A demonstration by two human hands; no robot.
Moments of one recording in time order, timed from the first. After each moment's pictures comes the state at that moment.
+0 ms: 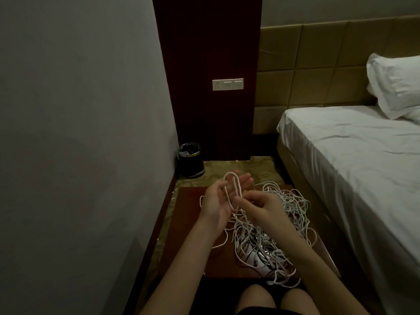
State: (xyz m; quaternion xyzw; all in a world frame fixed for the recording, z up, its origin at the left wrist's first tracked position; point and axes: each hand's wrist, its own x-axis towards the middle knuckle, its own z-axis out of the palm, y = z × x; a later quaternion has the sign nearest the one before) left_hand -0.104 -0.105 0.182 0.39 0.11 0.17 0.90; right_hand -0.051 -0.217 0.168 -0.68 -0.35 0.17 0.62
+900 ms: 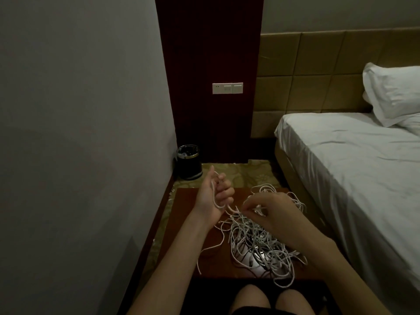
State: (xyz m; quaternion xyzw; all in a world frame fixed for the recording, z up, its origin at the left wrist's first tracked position) left_hand -0.097 -0.085 0.179 0.33 0.13 0.13 0.93; right_hand -0.046 -0.247 0.195 -0.79 -0.53 -0.03 0.30
